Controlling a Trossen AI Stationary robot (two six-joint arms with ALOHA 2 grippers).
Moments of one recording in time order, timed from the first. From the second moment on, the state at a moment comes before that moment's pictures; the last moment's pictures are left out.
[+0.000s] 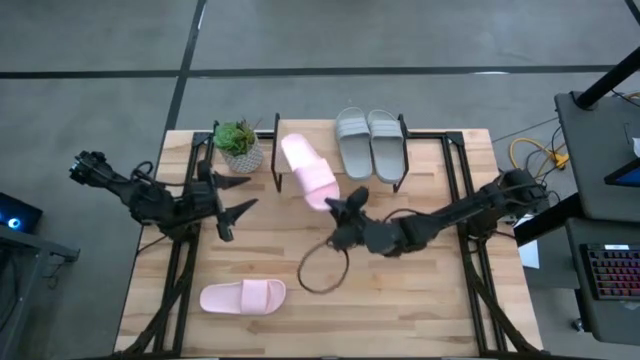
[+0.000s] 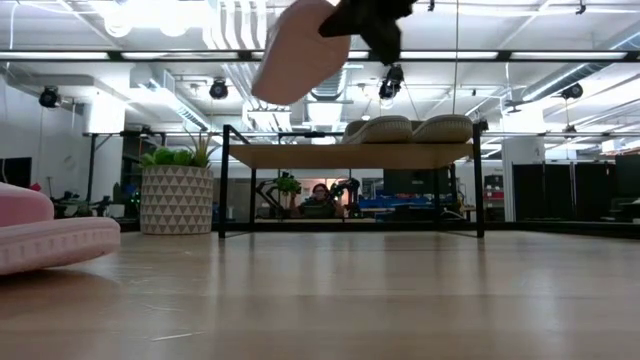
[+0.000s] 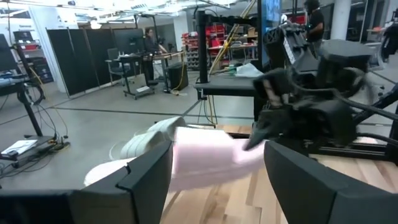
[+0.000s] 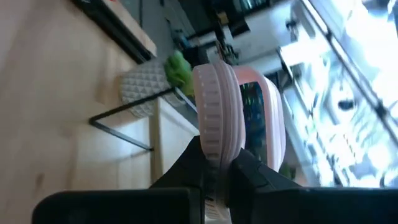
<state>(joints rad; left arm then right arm) -0.50 0.70 0.78 -0.05 -0.88 0.07 0.31 1.64 1.10 0.30 0.97 -0.94</state>
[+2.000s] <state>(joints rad) -0.50 0.68 0.78 -0.23 -0.91 0.00 0.07 1.86 1.40 -0.31 0.98 -0.46</state>
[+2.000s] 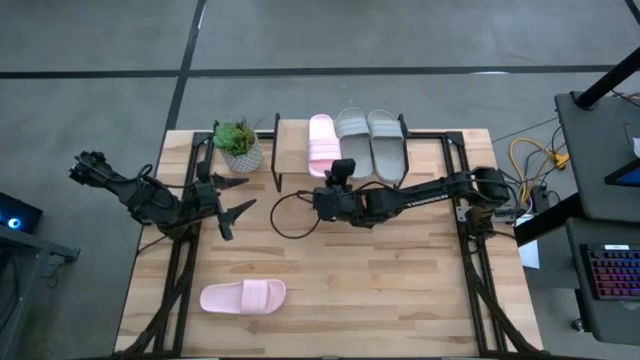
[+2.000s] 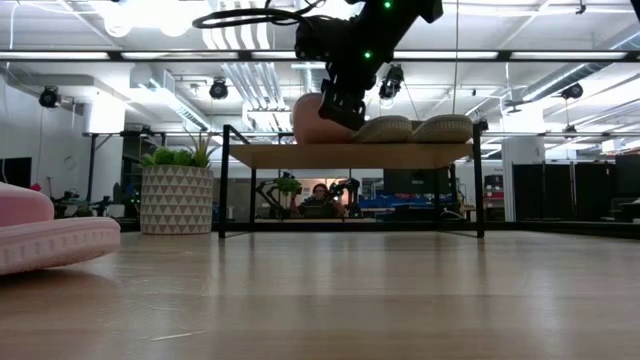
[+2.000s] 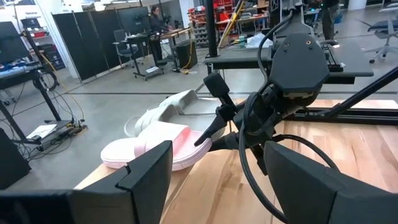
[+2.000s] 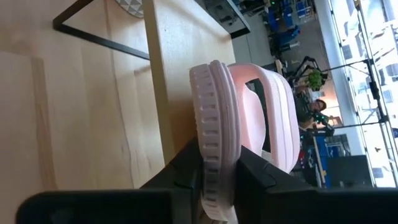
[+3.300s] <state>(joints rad) -0.50 0.68 0.78 -0.25 -0.91 -0.02 0.07 1.86 1.52 -0.59 0.80 -0.26</state>
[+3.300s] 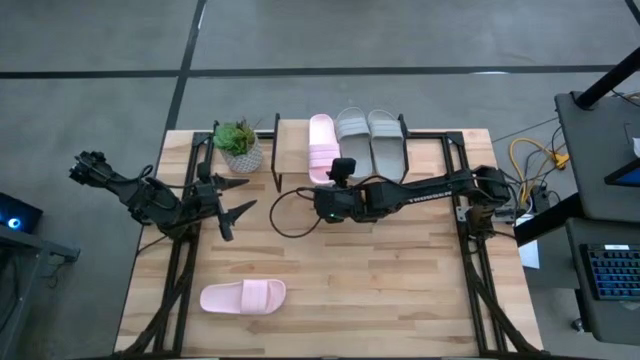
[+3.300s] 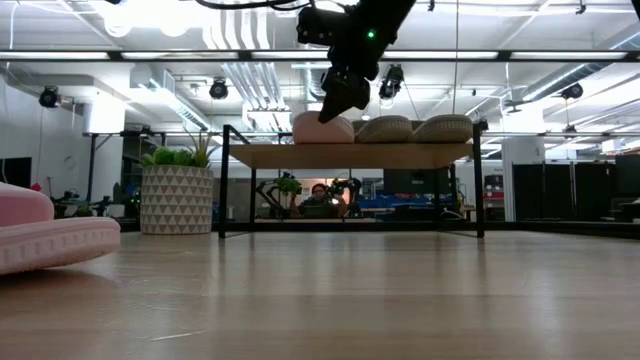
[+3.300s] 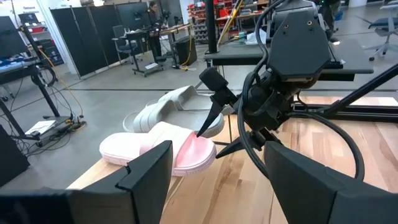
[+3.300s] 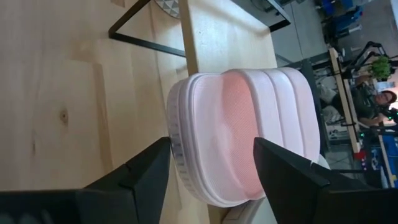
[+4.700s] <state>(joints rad) -0.50 0.73 0.78 -0.60 -0.51 -0.88 0.27 1.56 1.47 -0.71 0.87 -0.06</state>
